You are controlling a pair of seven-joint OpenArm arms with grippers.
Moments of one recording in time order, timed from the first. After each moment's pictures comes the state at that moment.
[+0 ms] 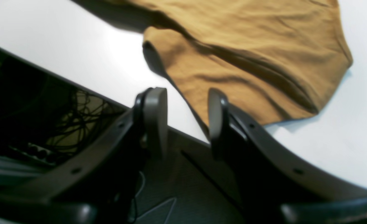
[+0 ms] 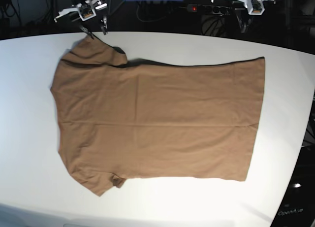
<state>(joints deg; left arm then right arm) 54.4 -5.9 -7.7 94.7 -8.8 -0.4 -21.9 -52.3 8.0 1.4 96.6 -13.4 6.2 20.8</state>
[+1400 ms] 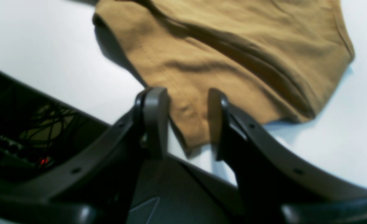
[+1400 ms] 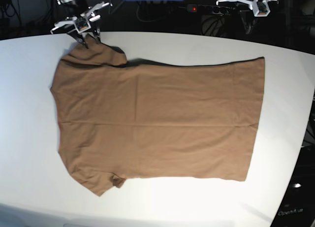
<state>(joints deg) 54.1 -6.4 -8.1 94.8 -12.0 -0.1 -21.2 -43.7 12.3 1.3 86.9 -13.1 6.3 20.6</state>
